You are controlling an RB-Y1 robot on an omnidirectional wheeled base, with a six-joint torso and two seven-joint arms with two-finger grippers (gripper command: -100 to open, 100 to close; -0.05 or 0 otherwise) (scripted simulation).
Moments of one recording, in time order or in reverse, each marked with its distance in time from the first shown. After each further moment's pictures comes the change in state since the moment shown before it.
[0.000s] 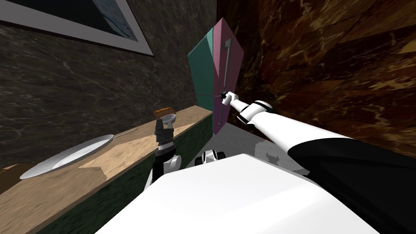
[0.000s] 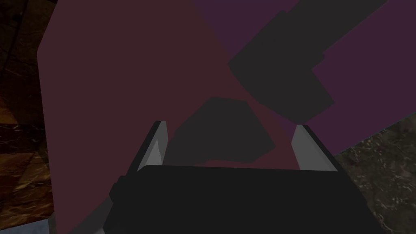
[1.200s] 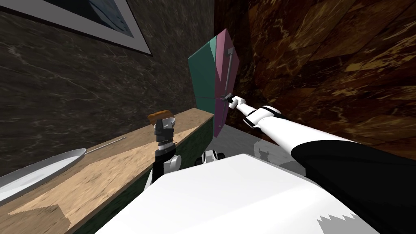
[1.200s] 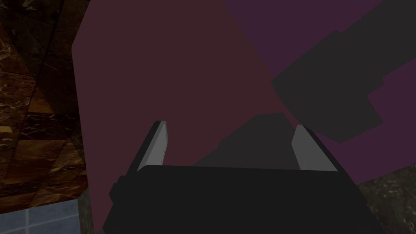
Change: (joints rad) left arm 0.000 0.000 0.000 0.000 0.000 0.000 0.000; right arm 0.173 -0.111 -0.071 -0.067 0.076 -0.205 -0.127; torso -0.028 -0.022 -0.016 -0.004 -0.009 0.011
